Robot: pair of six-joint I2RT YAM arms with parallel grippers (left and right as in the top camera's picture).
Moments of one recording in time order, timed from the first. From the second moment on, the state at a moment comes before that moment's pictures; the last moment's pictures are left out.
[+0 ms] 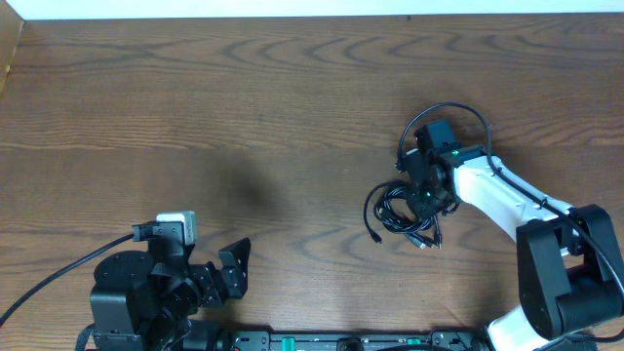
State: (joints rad) left arm -0.07 0.48 0.97 -1.20 0.26 -0.26; right arm 0.30 1.74 0.96 -0.70 -0.09 -0.18
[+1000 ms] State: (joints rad) left arm -0.30 0.95 1.27 -1.48 0.63 -0.12; right arm 0.42 1.08 0.95 -0.69 -0.26 -0.28
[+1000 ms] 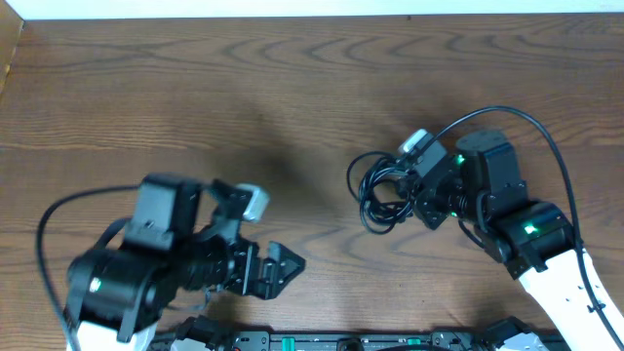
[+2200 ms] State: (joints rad) left arm -0.42 1.13 1.30 -1.25 0.62 -0.05; right arm 0.46 1.08 0.95 -0.58 -0.53 -0.41
